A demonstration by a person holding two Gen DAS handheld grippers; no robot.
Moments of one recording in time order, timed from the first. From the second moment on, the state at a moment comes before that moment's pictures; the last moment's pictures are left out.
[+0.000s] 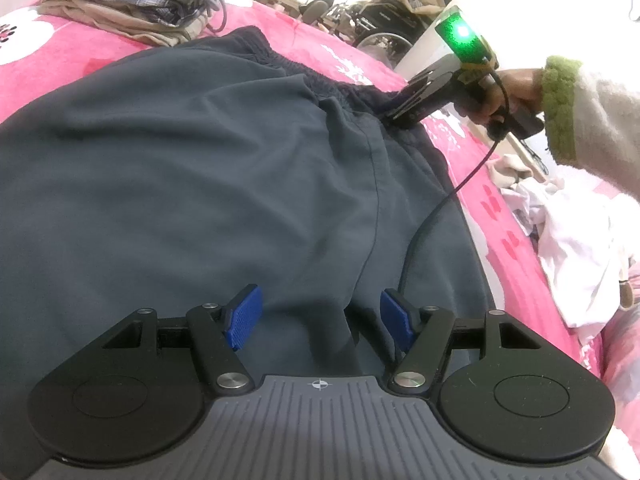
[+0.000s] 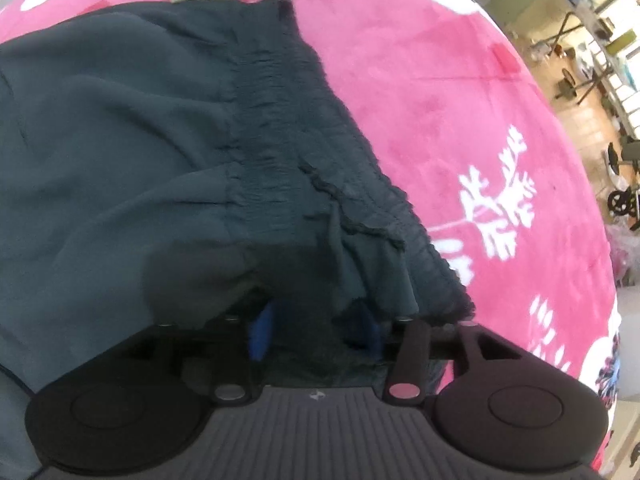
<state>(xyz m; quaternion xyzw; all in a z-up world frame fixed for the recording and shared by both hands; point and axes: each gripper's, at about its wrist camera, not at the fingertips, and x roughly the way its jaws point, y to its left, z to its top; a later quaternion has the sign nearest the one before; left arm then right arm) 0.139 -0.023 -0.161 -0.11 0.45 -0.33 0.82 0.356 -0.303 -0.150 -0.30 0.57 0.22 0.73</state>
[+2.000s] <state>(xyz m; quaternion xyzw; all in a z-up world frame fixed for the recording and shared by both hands) 0.089 -0.024 -0.079 -0.01 0.37 -0.27 0.89 0.036 -0.482 -0.119 0.57 0.40 -0.02 0.72</state>
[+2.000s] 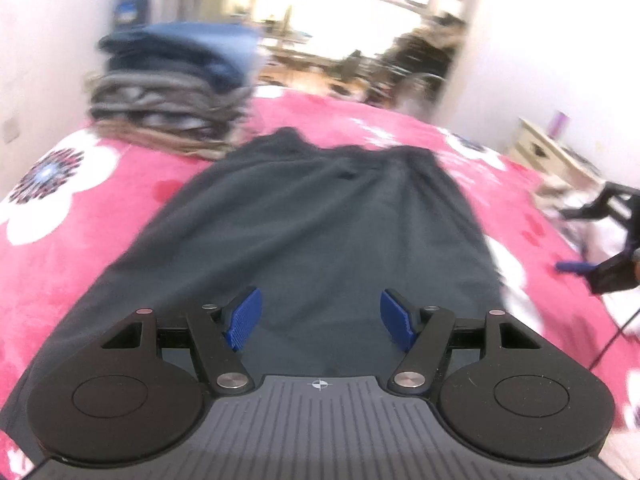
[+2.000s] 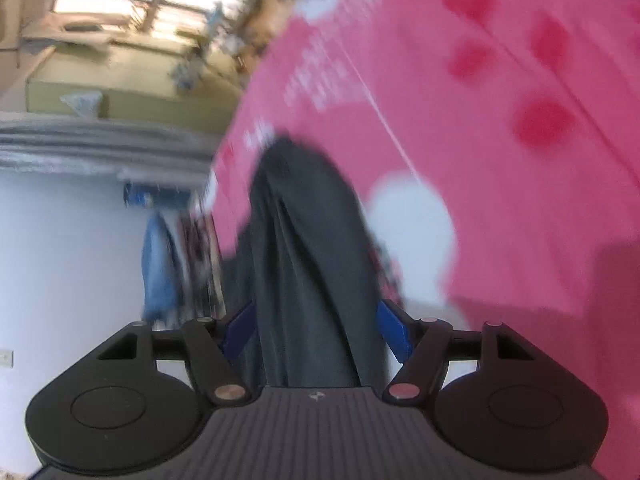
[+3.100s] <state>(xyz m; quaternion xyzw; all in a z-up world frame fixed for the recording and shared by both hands) 0.035 -0.068 -0.082 -0.11 0.42 -0.37 0.82 -0.060 -0.421 -0.167 0.57 0.36 -0.08 0.74</state>
